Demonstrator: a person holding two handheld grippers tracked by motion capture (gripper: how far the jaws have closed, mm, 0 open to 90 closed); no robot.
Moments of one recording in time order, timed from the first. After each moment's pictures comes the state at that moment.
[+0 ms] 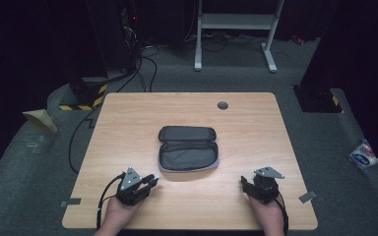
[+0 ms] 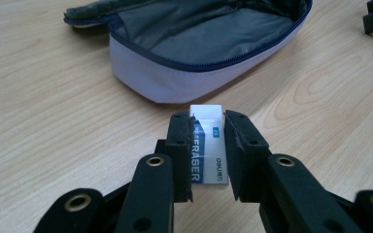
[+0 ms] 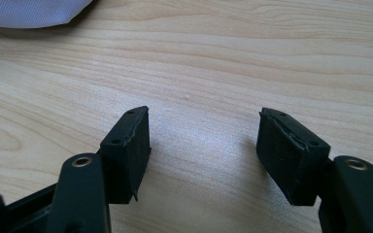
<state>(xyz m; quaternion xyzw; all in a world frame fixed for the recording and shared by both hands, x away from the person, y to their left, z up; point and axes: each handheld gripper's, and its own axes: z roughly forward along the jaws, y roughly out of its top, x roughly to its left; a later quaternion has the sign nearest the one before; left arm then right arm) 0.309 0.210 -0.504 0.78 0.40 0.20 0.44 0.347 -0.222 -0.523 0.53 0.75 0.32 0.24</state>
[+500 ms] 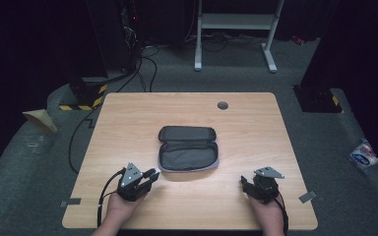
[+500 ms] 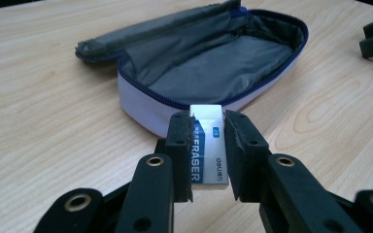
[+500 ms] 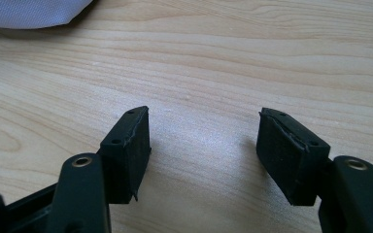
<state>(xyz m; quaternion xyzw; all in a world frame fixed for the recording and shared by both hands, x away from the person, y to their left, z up) 0.316 0.205 -0.488 0.77 0.39 0.22 0.46 0.347 -0.222 -0.523 0.53 0.75 0.32 0.24</state>
